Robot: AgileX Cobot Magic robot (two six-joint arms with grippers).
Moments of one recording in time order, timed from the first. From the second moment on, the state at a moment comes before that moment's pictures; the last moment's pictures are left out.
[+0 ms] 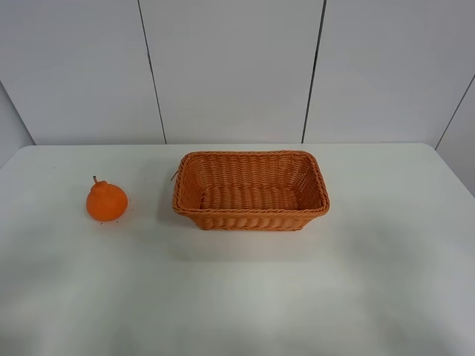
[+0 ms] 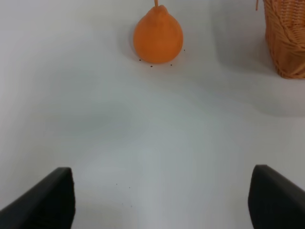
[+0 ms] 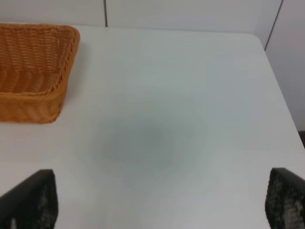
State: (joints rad) left arm 0.00 -0.01 -0.49 0.03 1.06 -0.03; right arm 0.00 -0.01 -0.50 0.01 1.03 -0.01
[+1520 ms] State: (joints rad) left arm 0.00 1.24 -1.07 0.00 0.99 -0.01; right arm 0.00 -0.01 -0.50 0.01 1.03 -0.01
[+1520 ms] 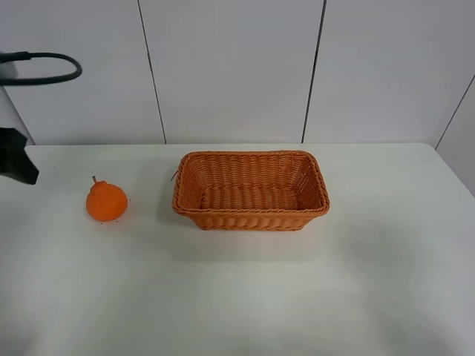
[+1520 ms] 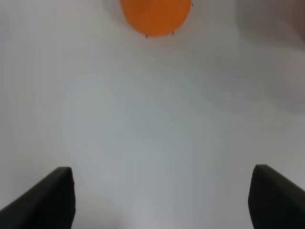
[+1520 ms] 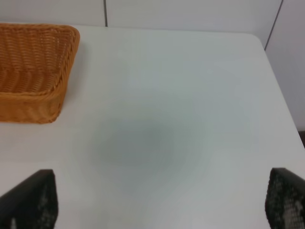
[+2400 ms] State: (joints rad) left arm 0.00 2.07 -1.68 -0.02 1.01 0.04; right arm 0.00 -0.01 -0.50 0.01 1.03 -0.01
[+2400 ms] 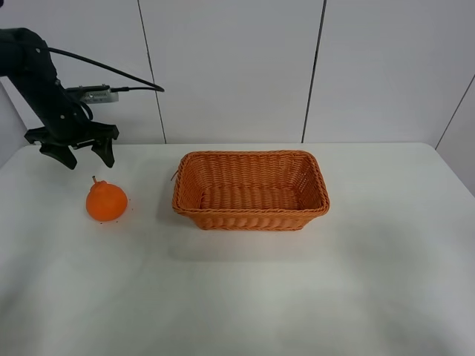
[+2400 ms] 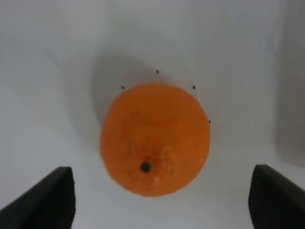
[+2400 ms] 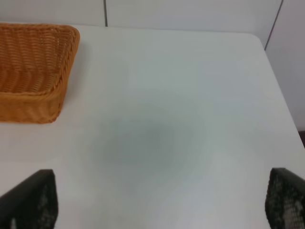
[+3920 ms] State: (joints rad) left arm 0.00 2.21 -1.70 0.01 1.02 0.03; right arm 0.00 -0.01 -0.50 0.01 1.03 -0.01
